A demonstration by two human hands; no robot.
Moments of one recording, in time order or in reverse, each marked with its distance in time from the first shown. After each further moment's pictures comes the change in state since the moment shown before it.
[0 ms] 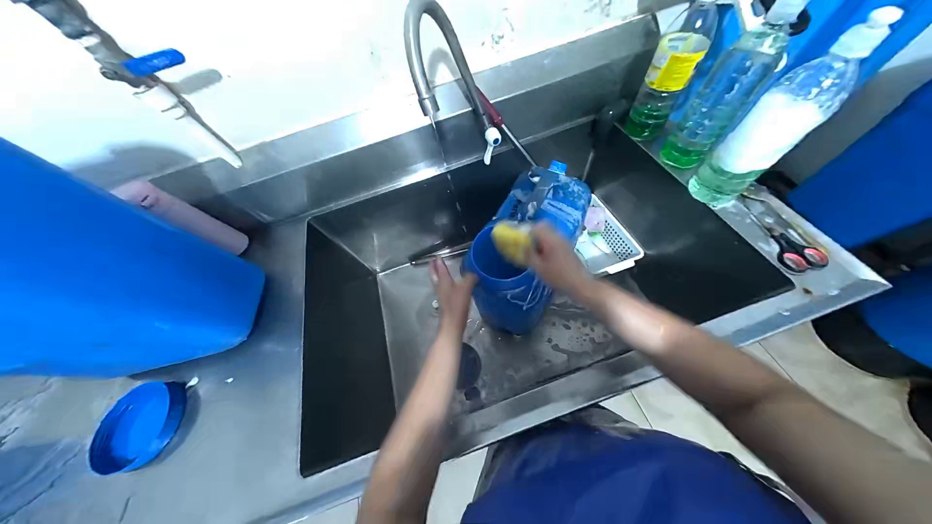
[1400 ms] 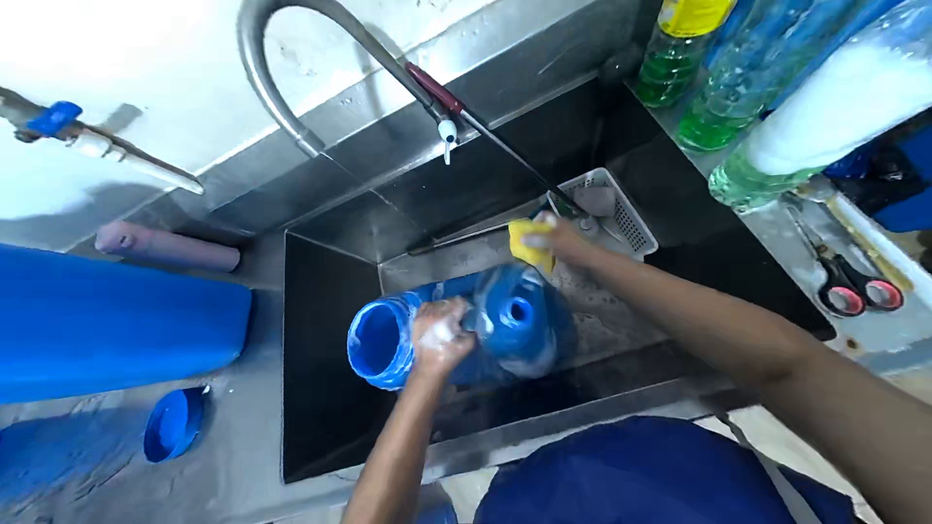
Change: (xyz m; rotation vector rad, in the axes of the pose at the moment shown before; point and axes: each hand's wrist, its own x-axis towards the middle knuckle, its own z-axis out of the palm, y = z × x) left_hand -0.030 0.050 0.055 0.957 -0.022 0.546; right_hand 0.053 0.144 -0.050 0.730 -0.179 0.394
